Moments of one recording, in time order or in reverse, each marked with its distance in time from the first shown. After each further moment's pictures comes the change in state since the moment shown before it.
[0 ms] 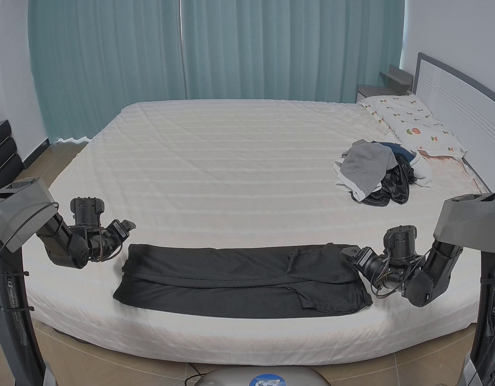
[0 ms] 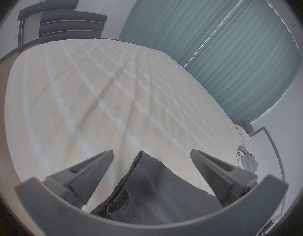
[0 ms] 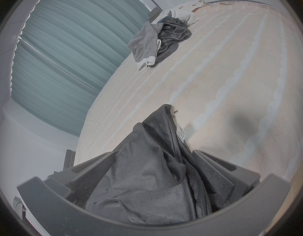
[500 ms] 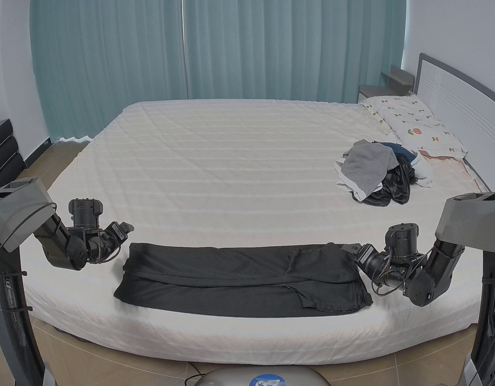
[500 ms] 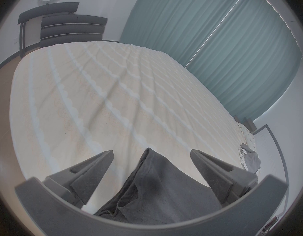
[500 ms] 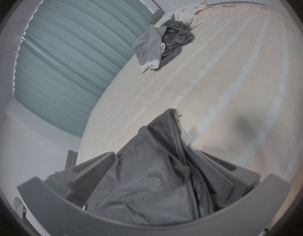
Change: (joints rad) left arm -0.001 -0.018 0.031 -0.003 0.015 0.026; right arm -0.002 -0.014 0.006 -0.023 -0.002 -0.003
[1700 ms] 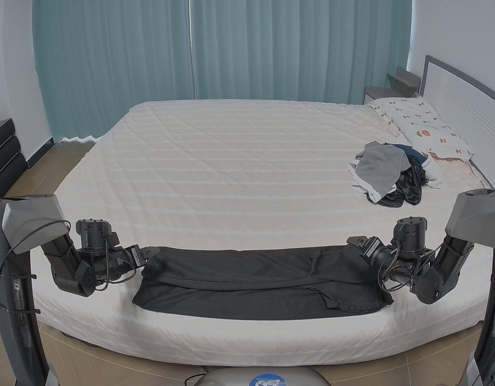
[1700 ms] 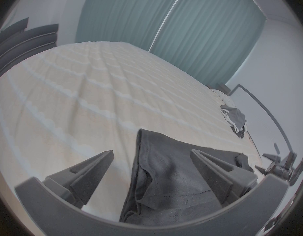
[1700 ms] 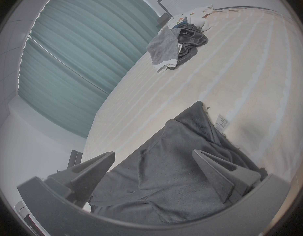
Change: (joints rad) left arm -0.054 0.044 0.197 -0.275 -0.227 0.290; right arm -0.006 -0.072 0.033 -0.014 -0.003 -0.019
